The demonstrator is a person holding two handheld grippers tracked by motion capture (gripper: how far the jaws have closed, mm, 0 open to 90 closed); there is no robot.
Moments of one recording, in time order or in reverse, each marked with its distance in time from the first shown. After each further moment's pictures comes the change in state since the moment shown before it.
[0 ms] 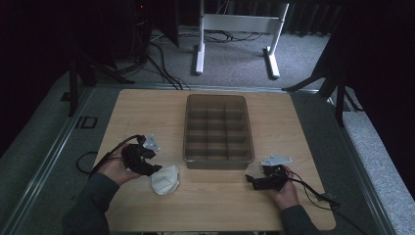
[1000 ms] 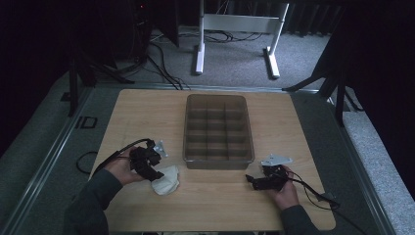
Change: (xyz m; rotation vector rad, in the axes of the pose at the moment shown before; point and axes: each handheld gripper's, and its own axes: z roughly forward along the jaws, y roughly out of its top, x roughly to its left) left arm -0.005 0.009 0.018 0.139 -0.094 0.099; right arm 0.000 0.000 0.000 0.000 -0.001 0.001
